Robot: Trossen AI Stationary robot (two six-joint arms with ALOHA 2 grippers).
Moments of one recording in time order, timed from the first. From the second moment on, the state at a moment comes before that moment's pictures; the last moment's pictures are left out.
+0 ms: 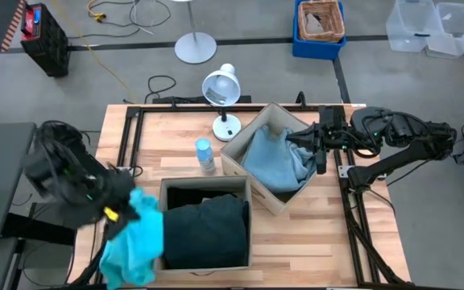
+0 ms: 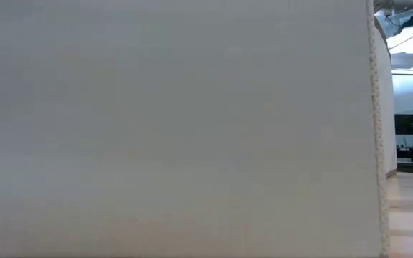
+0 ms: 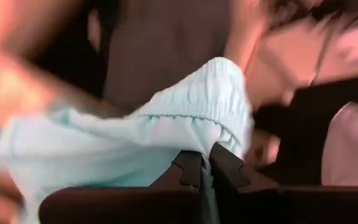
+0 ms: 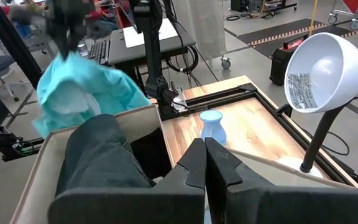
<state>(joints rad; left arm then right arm) -0.87 1.37 2.00 -1.57 -0.30 -1.40 0.17 1.05 1.47 -0.70 0.31 0.26</state>
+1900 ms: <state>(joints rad) 0.20 2.02 2.32 0.67 0.17 -0.89 0.26 1.00 1.47 -0.09 0.31 0.01</state>
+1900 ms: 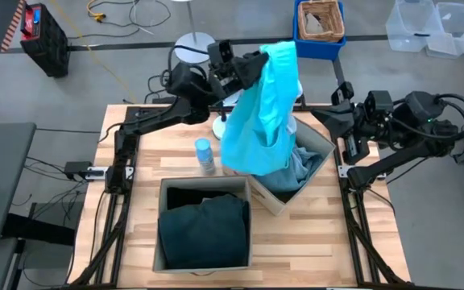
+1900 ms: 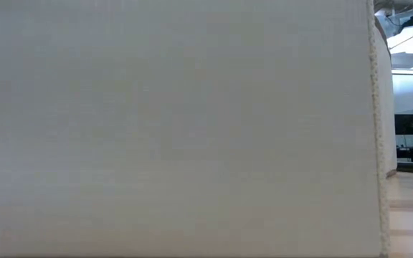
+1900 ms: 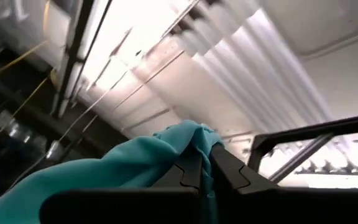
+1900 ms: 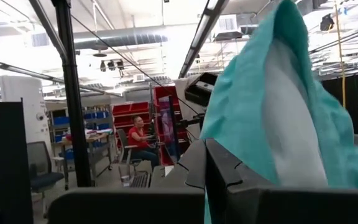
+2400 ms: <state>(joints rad) 0.21 2.01 2.34 0.98 0.06 -0.85 0.25 1.00 1.47 -0.14 0.31 -0.01</state>
